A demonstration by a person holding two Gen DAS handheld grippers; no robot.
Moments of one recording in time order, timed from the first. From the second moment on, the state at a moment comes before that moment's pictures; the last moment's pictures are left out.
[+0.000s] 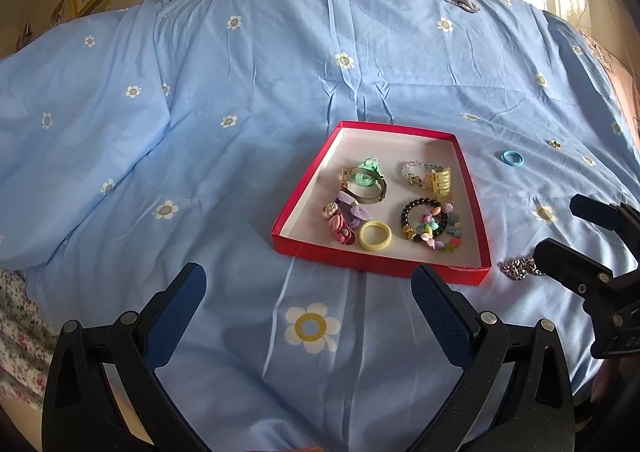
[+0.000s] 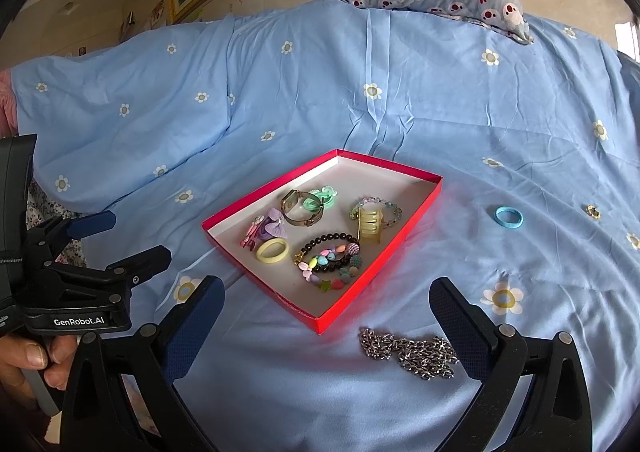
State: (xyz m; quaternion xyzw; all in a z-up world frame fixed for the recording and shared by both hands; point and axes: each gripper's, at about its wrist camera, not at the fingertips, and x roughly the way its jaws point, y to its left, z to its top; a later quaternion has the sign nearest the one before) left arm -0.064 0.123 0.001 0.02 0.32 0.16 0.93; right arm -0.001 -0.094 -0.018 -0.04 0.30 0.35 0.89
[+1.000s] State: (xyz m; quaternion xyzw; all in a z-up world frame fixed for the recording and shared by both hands) left arm -0.067 0.124 0.002 0.00 0.32 0.16 0.93; right arm -0.006 -0.091 -0.013 -0.04 0.29 0.35 0.89
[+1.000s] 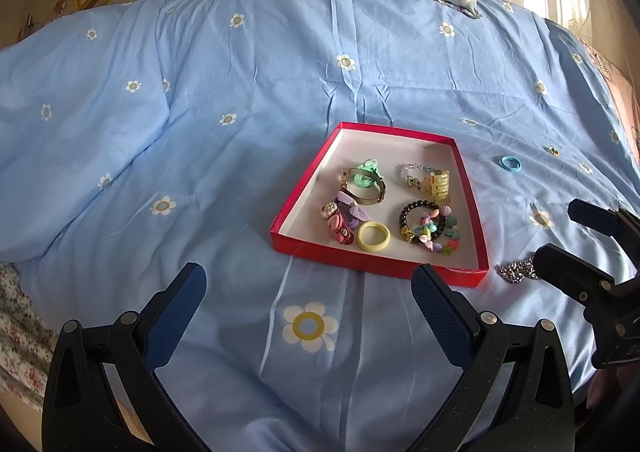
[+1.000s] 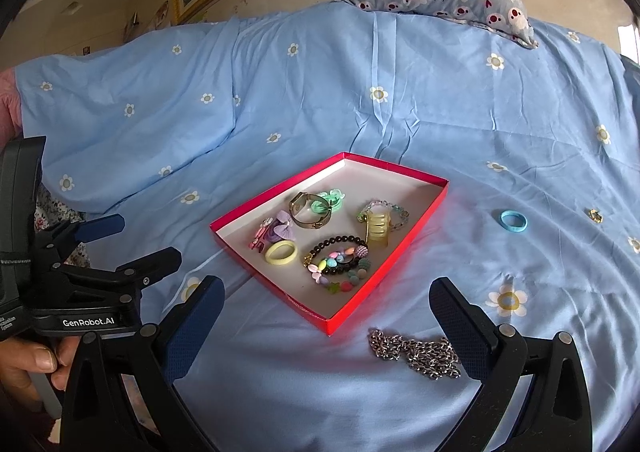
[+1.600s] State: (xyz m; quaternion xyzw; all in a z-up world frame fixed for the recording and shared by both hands) left arm -0.067 0.124 0.000 0.00 0.32 0.16 0.93; right arm -0.006 -0.091 -0.014 -0.04 0.30 0.35 0.89
